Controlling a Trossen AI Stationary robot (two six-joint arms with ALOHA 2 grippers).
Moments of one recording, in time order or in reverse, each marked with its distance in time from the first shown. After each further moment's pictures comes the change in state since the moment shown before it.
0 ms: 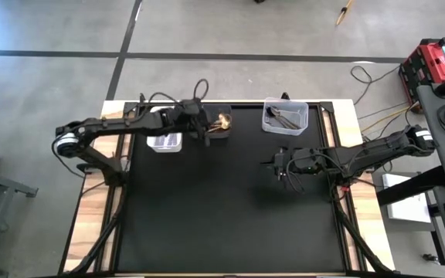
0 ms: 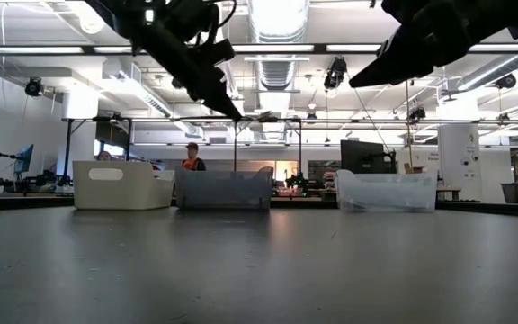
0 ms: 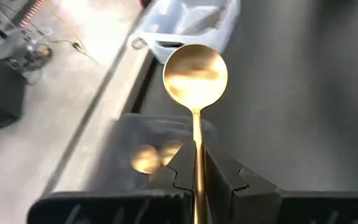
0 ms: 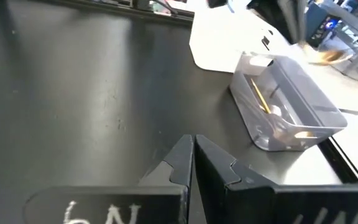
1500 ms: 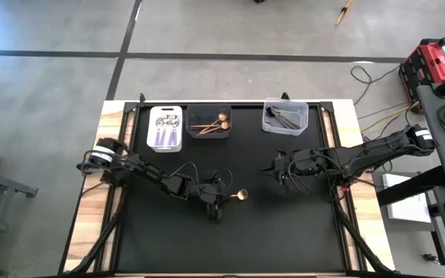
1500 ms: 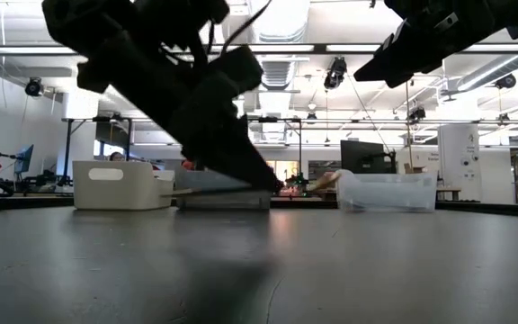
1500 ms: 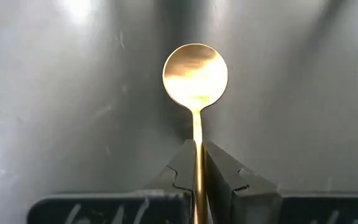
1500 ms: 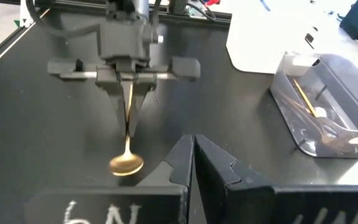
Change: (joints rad) left arm -0.633 0.416 -0.109 0.461 -0.179 -0.541; right arm 0.017 0.000 0.002 0.000 -0.133 0.064
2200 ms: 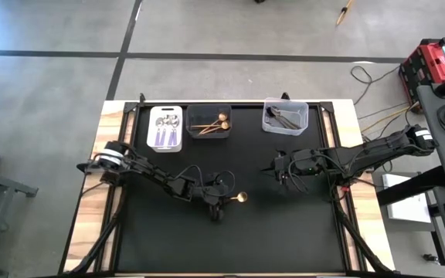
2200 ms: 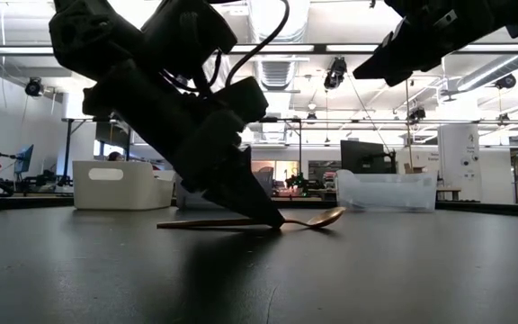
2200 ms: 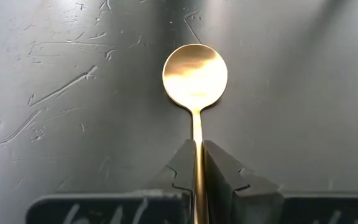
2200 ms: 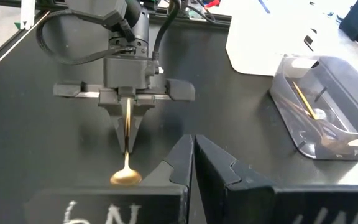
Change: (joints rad) left arm 0.001 0.097 0.005 0.029 0.041 -0.071; right arm 0.000 0.000 0.006 0.000 0.000 0.000
